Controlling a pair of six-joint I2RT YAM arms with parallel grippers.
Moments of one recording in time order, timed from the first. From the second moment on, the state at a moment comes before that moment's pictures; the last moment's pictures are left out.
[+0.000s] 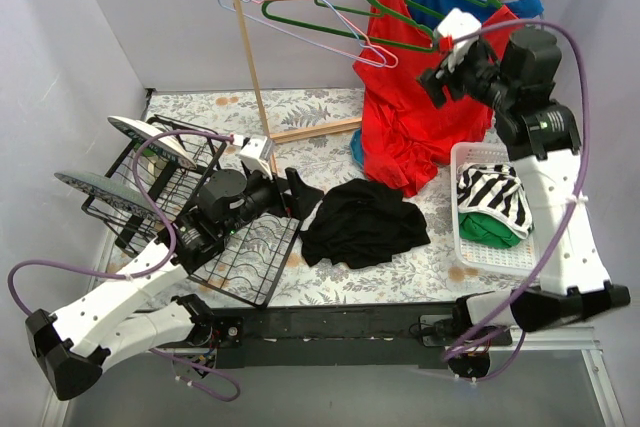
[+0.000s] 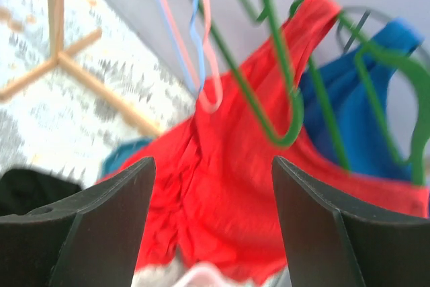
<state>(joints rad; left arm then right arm) -0.80 0.89 0.86 -0.17 -0.05 -0.50 0.23 1.30 1.74 -0.64 -0.41 -0.58</state>
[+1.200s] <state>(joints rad) -0.80 0.88 0.86 -0.21 -0.05 -0.53 0.01 1.88 2.17 -0.44 -0.75 -0.35</state>
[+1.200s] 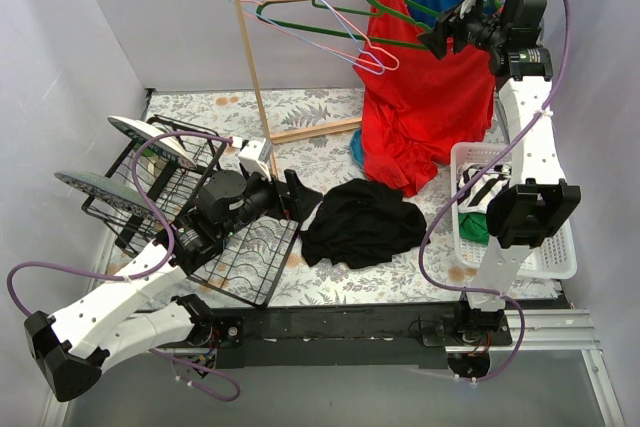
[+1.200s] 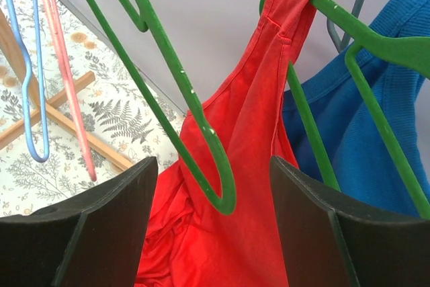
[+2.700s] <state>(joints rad) -0.80 0.88 0.84 -0.21 -0.04 -0.55 0.07 1.88 2.10 -0.43 -0.94 -0.31</state>
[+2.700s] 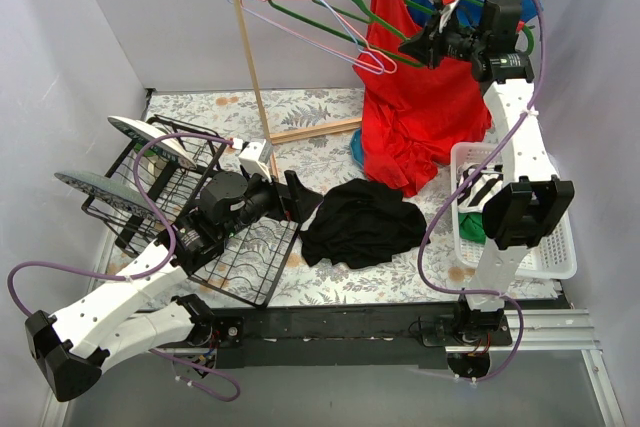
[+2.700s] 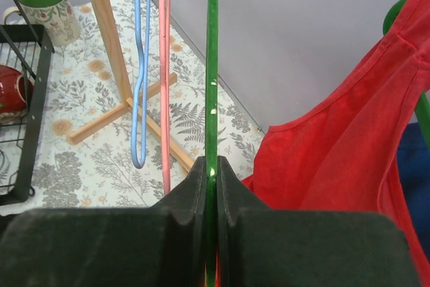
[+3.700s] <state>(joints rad) -0.80 0.88 0.84 -0.20 -0.03 -0.53 0.09 1.62 1.86 -0.32 -0.69 -0.35</state>
